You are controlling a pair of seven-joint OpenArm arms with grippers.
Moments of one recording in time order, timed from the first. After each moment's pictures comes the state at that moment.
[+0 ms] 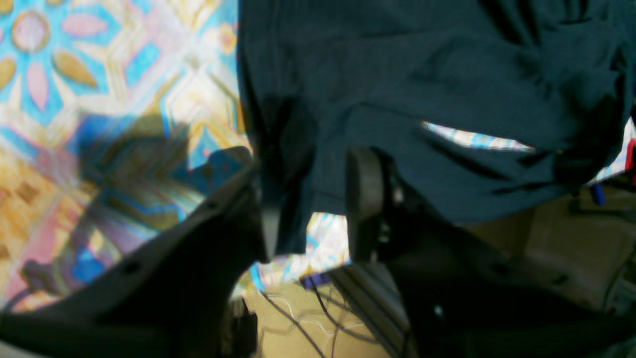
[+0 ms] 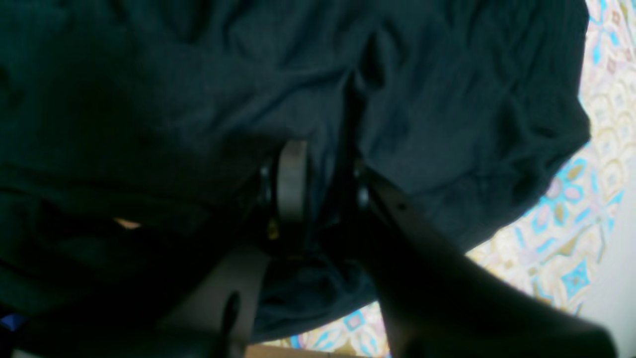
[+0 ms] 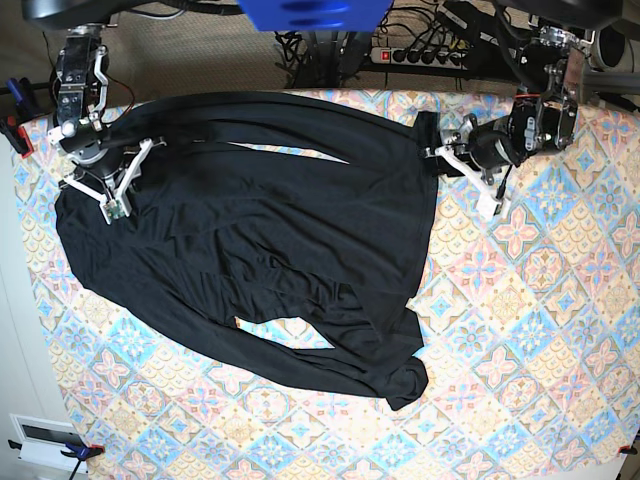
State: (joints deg) left arm 15.0 -30.0 2.3 110.3 -55.5 11.1 61.6; right arm -18.9 23.6 15.6 104.5 12.6 24.7 -51.1
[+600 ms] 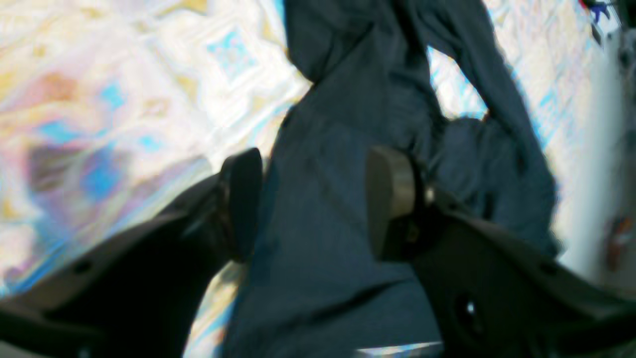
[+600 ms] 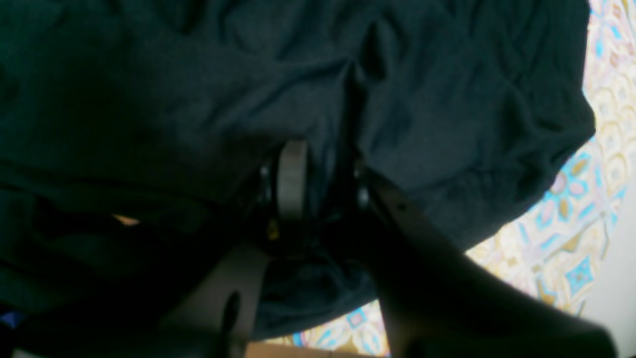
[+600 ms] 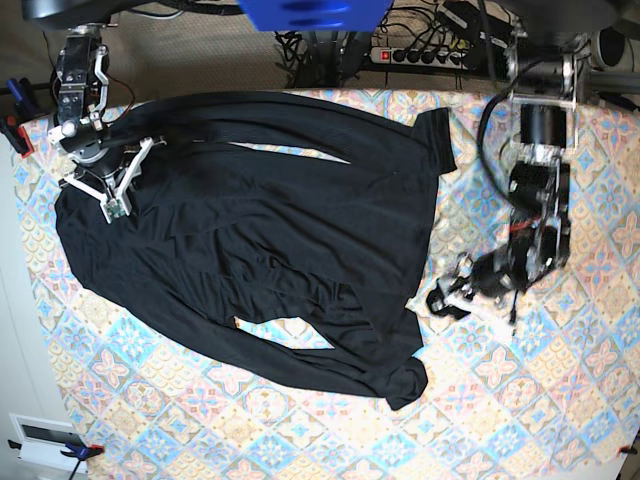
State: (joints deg) left arm -17.6 -20.4 2.3 81.2 -54.4 11.0 57.1; right arm -18.9 23.5 15.7 104.5 12.6 24.7 -51.0
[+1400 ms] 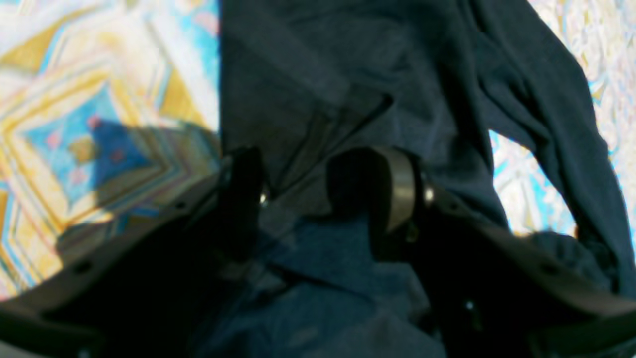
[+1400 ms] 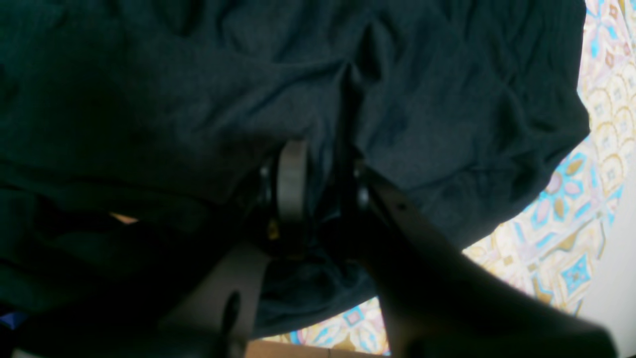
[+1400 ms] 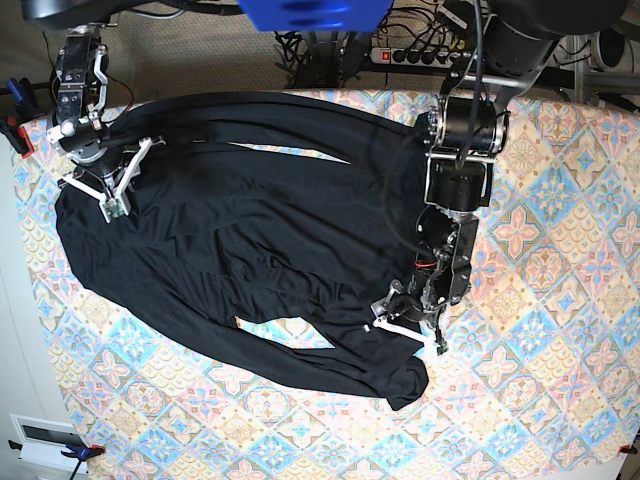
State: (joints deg) left arm -32.2 -0.7 2.3 42.2 -30.0 10.1 30.0; right arm -19.0 23.6 15.8 104.8 12.5 24.7 -51.1
